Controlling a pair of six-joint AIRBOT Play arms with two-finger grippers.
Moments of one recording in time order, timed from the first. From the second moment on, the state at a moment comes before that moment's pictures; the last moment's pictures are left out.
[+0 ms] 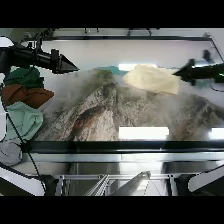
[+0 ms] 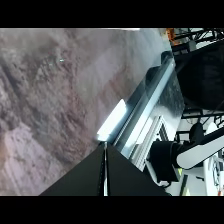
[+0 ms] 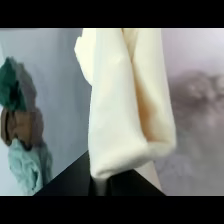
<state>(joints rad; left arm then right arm) 0.10 -1.81 1.84 0.45 -1.65 -1.15 -0.46 -1.87 1.67 -0.54 1.41 1.34</state>
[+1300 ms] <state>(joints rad) -0.16 -1.81 1.84 0.45 -1.68 -1.13 -1.73 -1.29 0.86 -0.86 1.26 1.19</state>
